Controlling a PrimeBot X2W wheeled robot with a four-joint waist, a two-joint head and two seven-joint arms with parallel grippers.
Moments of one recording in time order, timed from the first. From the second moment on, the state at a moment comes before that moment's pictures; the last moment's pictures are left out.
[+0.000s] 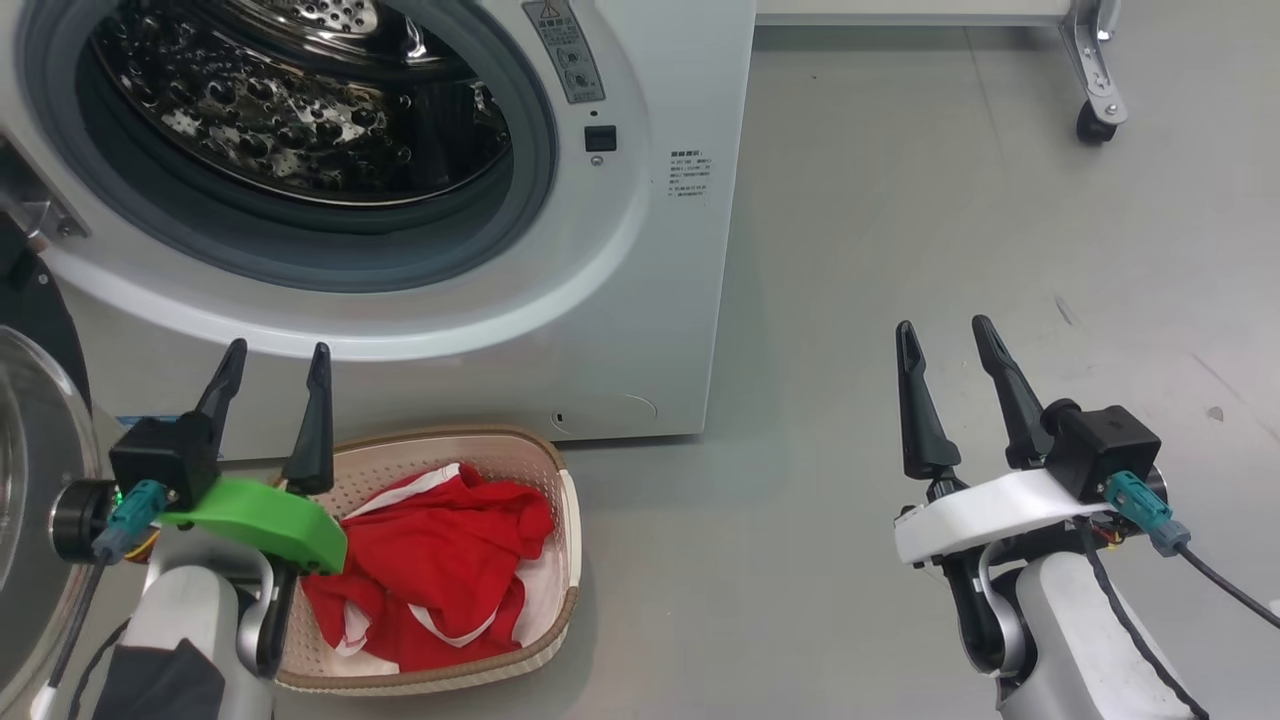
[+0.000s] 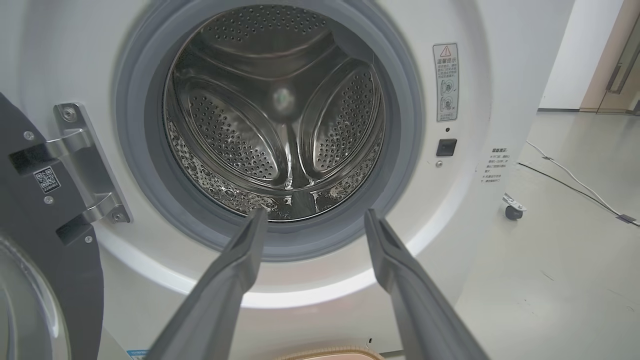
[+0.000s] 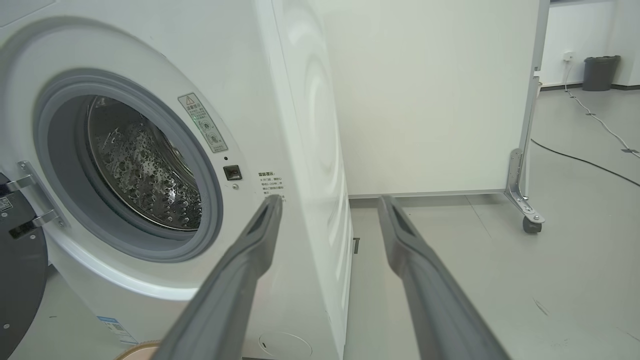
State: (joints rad) left arm -0.37 0.09 -0.06 0.49 -0.26 -0.12 -0.25; right arm -0.21 -0.05 0.26 0.21 0.39 0.05 -0.25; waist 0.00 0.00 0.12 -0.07
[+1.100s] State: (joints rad) left arm -0.14 0.06 -0.04 0.26 -0.23 -0.11 -0.25; right arm -0.15 -0.05 0.25 0.20 0.38 0.07 -0.25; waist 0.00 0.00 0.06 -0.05
